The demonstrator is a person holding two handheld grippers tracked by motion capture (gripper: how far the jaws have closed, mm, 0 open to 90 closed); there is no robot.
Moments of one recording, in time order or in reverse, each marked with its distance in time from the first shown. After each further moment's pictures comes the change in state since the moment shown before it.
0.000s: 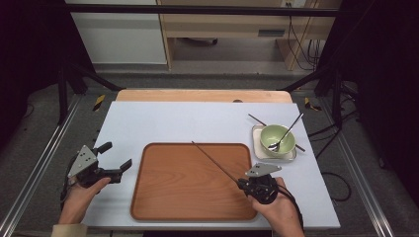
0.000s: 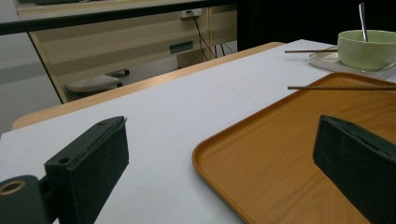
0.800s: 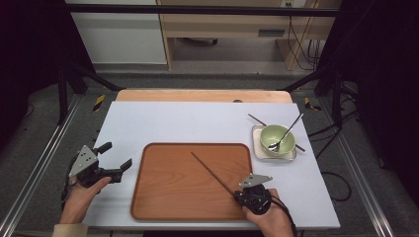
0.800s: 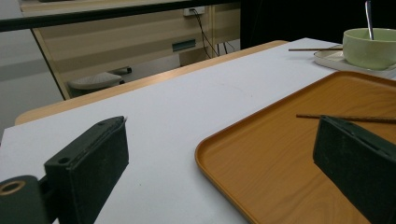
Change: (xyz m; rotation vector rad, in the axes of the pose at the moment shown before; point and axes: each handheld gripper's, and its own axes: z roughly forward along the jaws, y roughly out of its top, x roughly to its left) left arm 0.001 -0.003 0.002 0.007 0.012 -0.007; right arm 0.018 -0.024 0.021 0.086 0.009 0.055
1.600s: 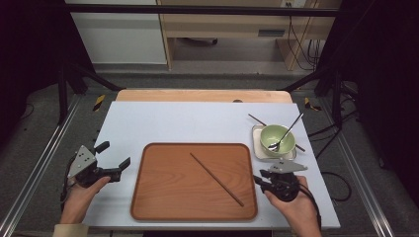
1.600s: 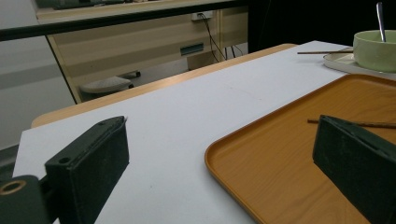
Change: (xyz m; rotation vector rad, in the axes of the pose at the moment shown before) left arm 0.001 0.000 -0.003 -0.017 0.037 0.011; right arm -0.055 0.007 -0.056 -0.169 -0.125 0.042
